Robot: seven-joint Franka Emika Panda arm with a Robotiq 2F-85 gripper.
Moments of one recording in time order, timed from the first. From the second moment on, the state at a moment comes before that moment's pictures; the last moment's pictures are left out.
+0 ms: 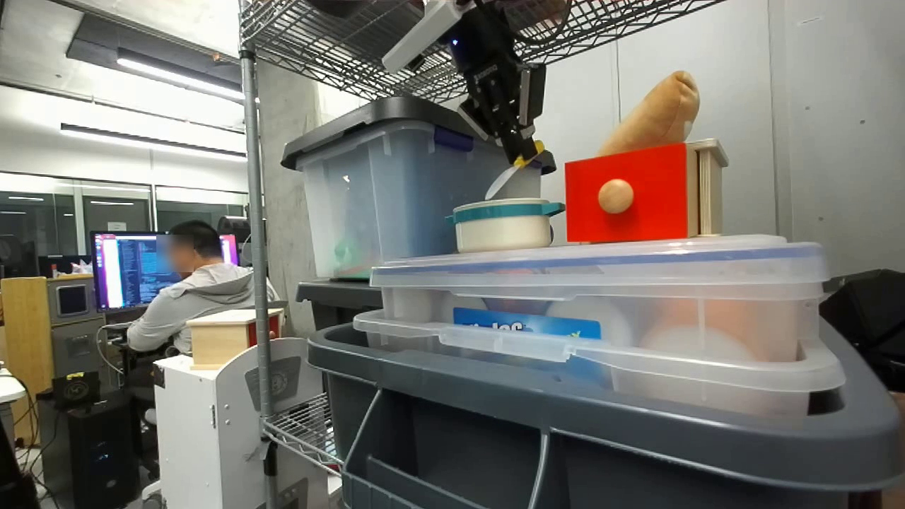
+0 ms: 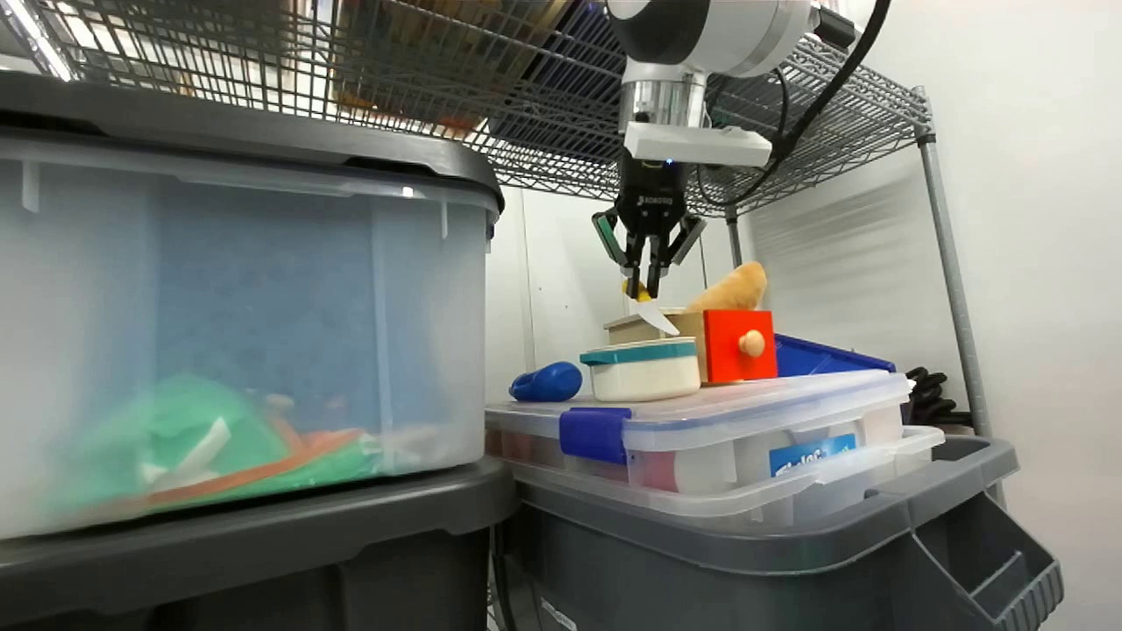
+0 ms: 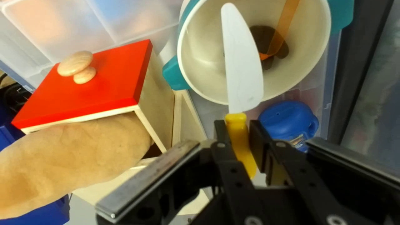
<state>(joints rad) 0.06 0.12 -0.03 -1.79 -0.16 2.39 0.37</state>
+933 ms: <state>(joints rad) 0.05 0.07 -0.03 -1.90 -0.21 2.38 0.39</state>
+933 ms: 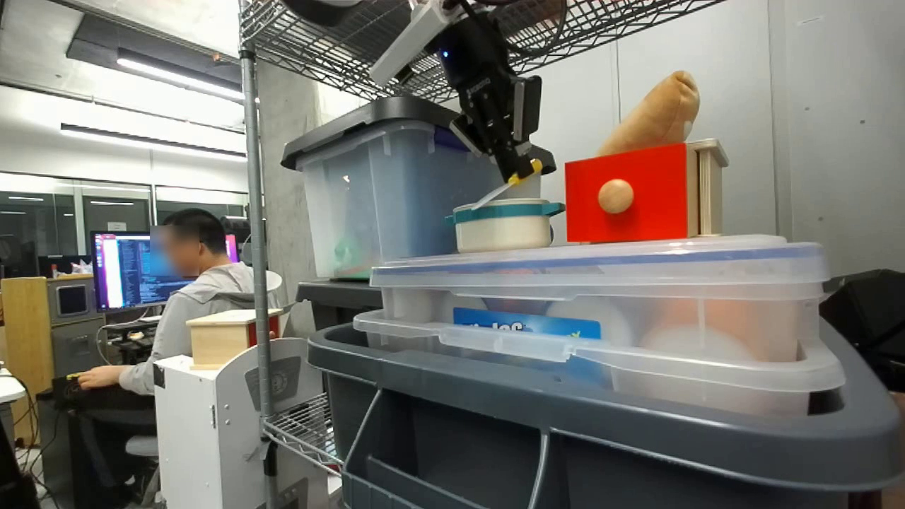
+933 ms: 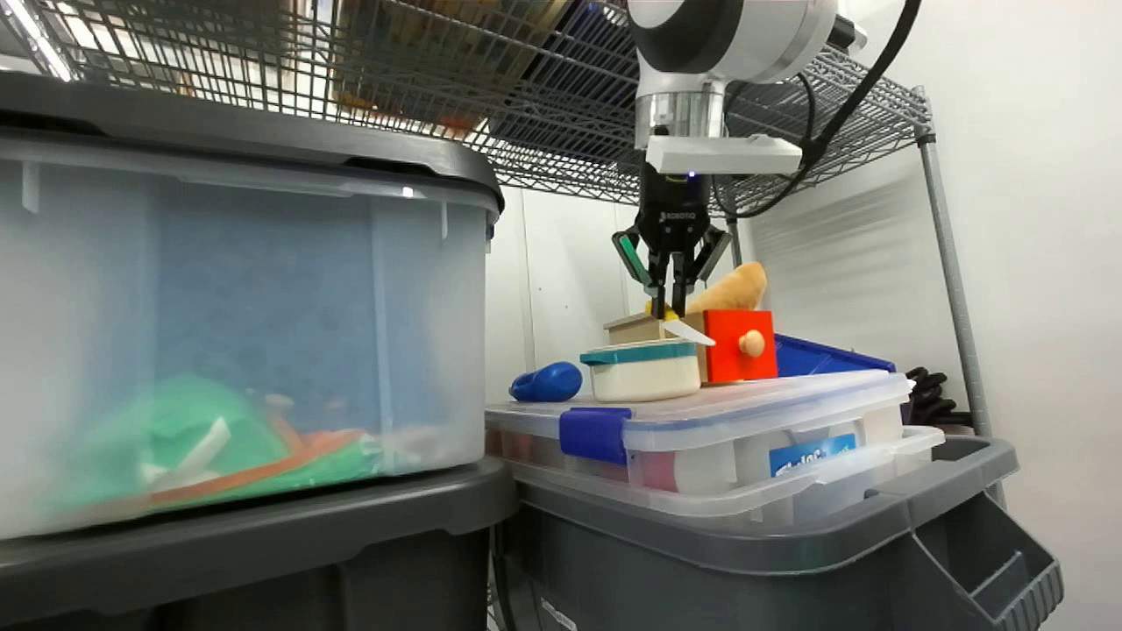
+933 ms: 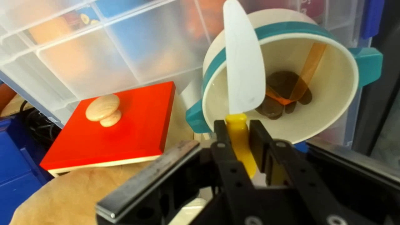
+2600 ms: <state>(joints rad) -0.06 0.01 -0.06 -2.07 -0.21 2.38 0.42</state>
